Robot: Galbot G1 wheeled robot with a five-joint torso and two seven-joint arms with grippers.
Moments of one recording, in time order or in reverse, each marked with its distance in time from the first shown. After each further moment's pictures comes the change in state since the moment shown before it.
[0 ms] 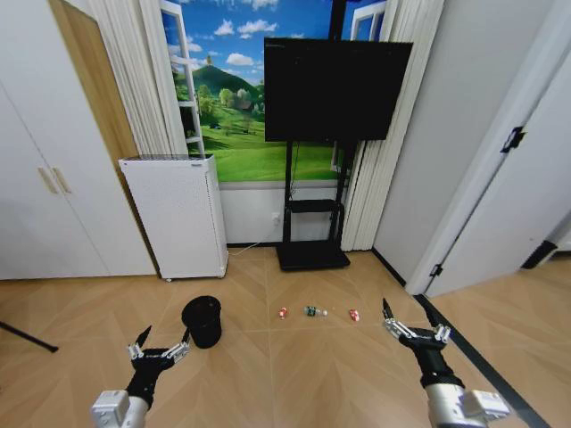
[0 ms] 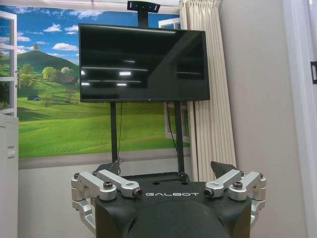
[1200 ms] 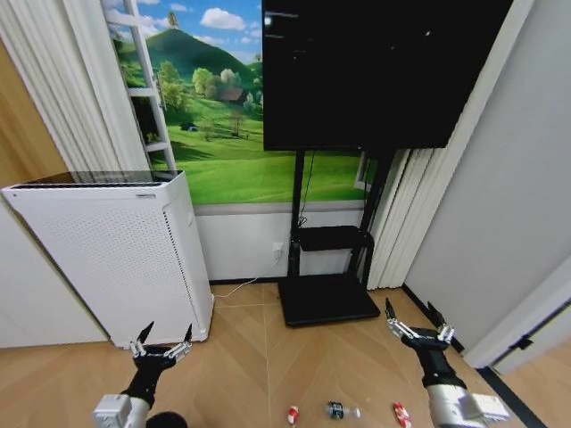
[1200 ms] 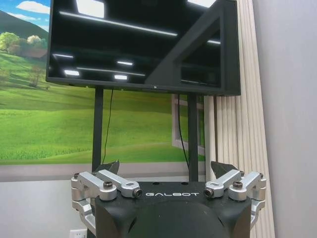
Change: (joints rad) left arm 0.004 -0.003 0.004 0.015 0.062 -0.104 0.037; right arm 0.001 -0.008 0.009 -0.025 -0.046 0.073 0.002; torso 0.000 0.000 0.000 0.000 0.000
